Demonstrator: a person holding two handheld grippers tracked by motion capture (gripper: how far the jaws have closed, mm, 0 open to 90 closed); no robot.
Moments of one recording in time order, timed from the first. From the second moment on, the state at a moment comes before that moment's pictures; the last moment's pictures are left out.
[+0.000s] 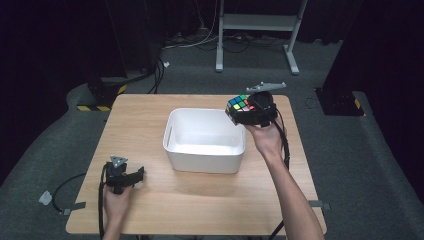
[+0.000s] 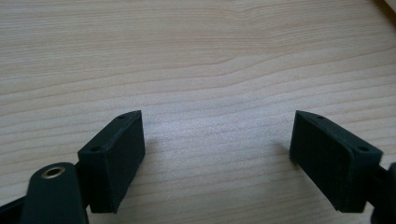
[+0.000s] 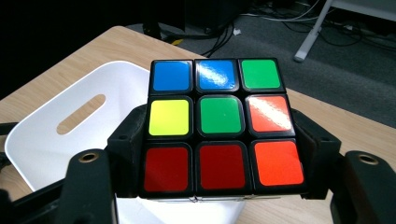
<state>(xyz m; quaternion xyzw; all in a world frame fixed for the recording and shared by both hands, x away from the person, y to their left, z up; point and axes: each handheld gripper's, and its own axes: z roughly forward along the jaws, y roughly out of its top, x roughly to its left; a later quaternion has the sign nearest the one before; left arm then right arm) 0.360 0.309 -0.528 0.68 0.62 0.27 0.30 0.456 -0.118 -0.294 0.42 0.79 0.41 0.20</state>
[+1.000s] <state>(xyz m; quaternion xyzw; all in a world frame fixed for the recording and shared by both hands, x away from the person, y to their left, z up) 0.361 0.309 -0.528 0.68 0.62 0.27 0.30 0.469 -0.050 -0.290 0.38 0.82 0.39 0.18</state>
